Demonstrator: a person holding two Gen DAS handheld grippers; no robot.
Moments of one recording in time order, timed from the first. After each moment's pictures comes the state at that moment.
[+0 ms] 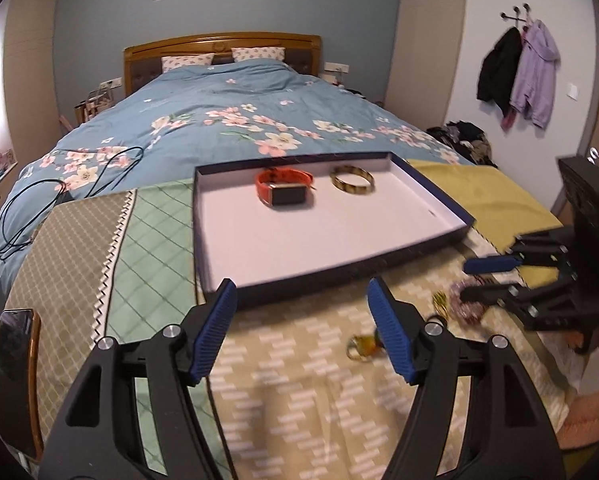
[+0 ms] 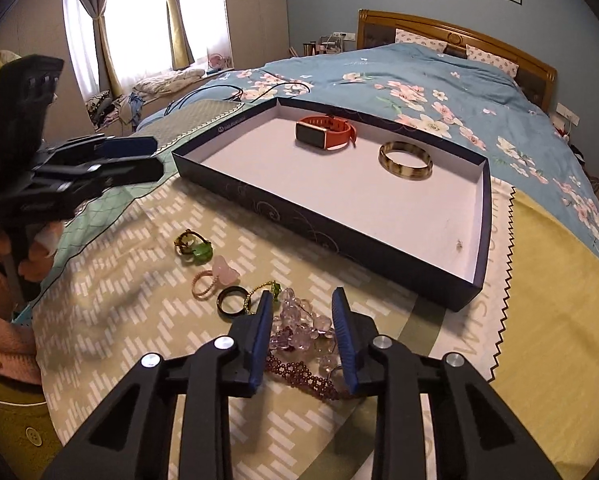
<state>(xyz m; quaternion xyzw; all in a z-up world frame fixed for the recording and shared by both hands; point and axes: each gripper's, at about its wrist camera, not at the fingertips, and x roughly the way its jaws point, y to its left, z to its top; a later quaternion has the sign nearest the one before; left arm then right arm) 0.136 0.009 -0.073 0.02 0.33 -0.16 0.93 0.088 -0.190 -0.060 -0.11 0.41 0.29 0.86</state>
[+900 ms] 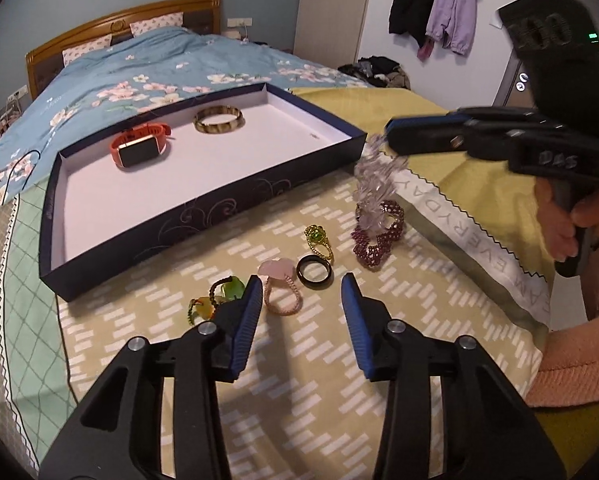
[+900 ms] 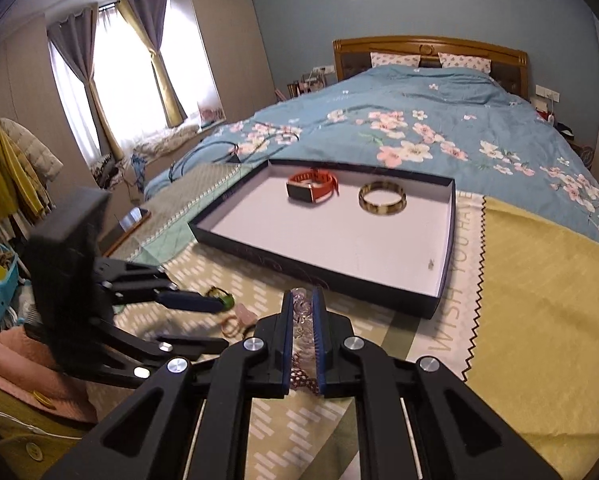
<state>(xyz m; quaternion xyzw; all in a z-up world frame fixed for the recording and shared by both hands) 0.136 -0.074 -0.109 0.08 0.40 -0.30 0.86 0.073 -0.224 -0.015 -0.01 0.37 0.29 0.88</state>
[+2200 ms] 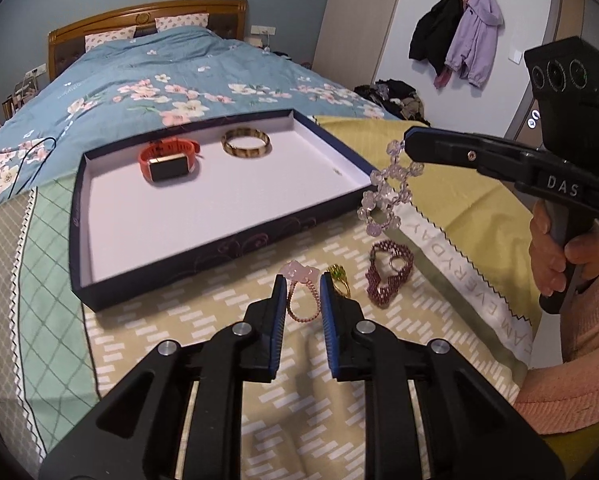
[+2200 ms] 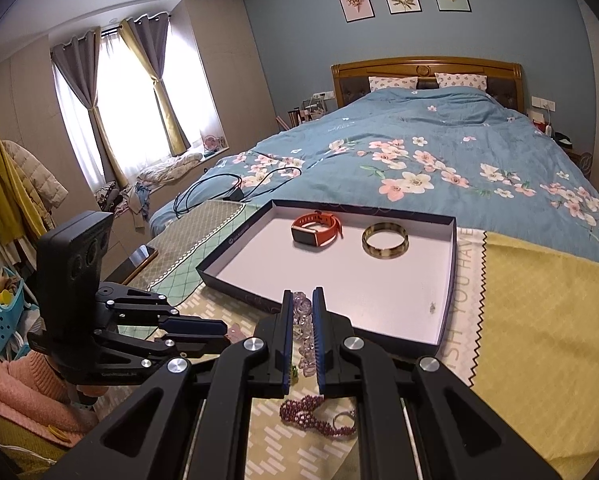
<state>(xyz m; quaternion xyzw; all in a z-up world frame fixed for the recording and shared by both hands) 0.149 -0.051 -0.081 0.02 0.39 -0.28 0.88 0.087 -0.222 0.005 0.02 0.33 0.29 0.90</state>
